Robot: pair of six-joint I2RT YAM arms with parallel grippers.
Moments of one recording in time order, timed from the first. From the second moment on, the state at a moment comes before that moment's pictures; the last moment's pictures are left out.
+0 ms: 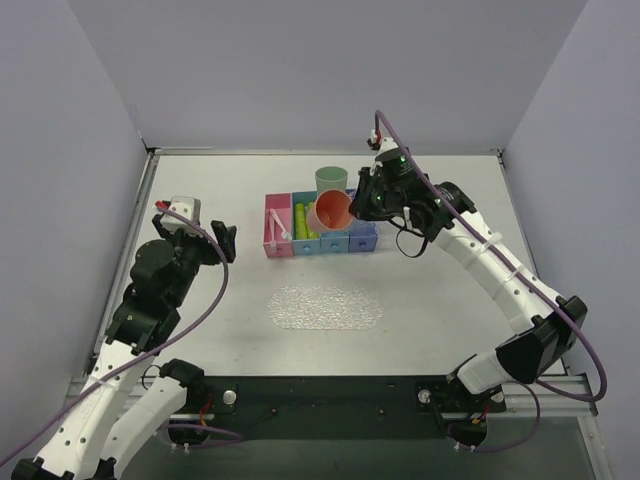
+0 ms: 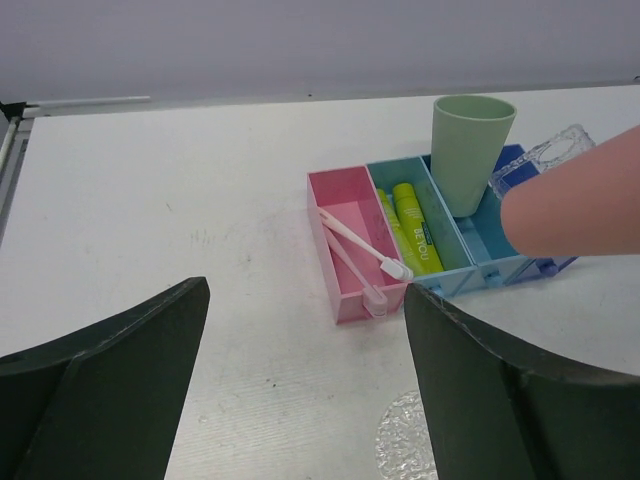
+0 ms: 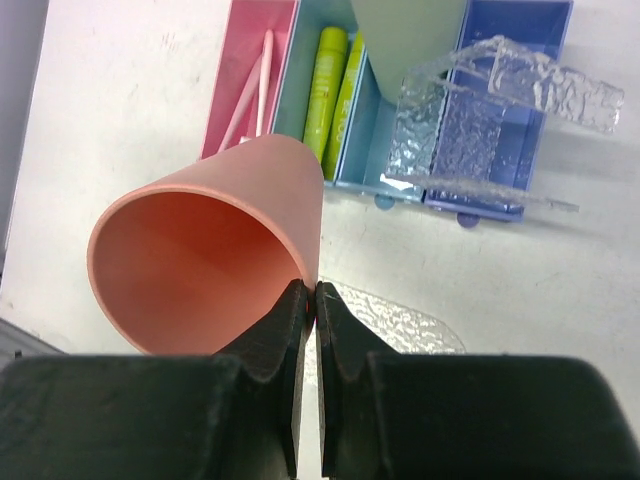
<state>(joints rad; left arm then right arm) -0.39 0.68 0.79 -0.25 -0.18 -0.14 0.62 1.49 1.54 -0.69 0.07 0.48</state>
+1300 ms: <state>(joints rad) -0.30 0.74 0.78 -0.27 -0.34 -0.17 0.93 1.93 1.87 -1.06 -0.06 0.48</state>
